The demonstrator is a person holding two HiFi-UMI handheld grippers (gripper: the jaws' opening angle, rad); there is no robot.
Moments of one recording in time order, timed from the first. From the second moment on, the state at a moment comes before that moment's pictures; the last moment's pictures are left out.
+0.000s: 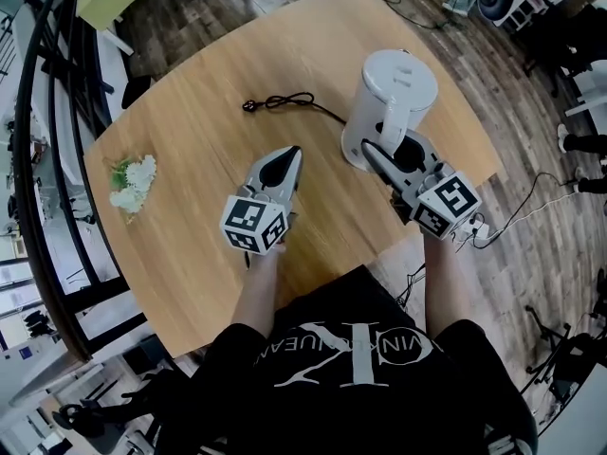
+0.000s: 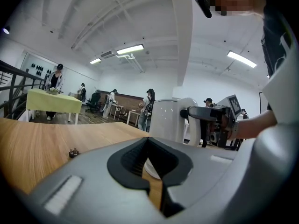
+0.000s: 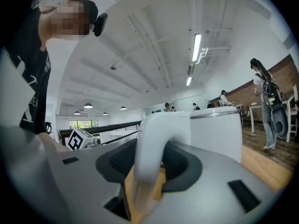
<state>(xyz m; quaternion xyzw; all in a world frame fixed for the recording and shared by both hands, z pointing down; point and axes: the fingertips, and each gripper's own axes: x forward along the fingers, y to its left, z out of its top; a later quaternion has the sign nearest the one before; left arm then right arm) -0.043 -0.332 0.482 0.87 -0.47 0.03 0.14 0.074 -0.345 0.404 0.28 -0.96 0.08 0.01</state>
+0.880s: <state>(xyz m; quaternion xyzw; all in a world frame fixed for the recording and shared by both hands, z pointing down) -0.029 -0.329 0.475 0.89 -0.44 0.02 0.14 0.076 -0.323 0.413 0.30 -0.95 0.07 0.04</state>
